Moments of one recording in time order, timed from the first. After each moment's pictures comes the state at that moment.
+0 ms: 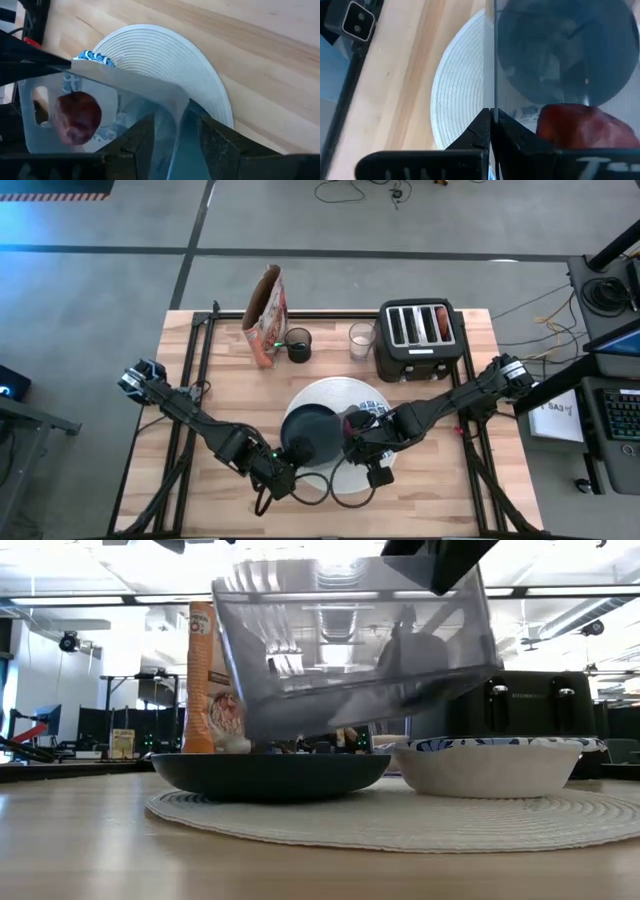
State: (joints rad) left arm -0.57 1.70 1.44 -0.77 -0.29 0.62; right arm 0.40 1.73 1.50 -0.86 -0.01 0.11
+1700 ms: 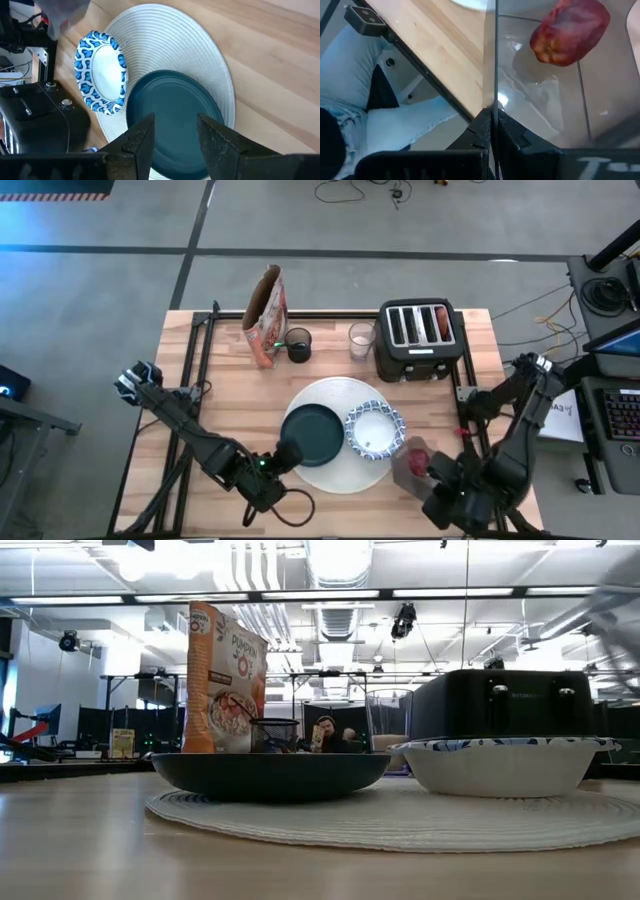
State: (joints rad) left arm -0.67 1.69 1.44 -0.86 -0.49 0.54; right arm 0.97 1.55 1.50 -1.23 0.12 1.76
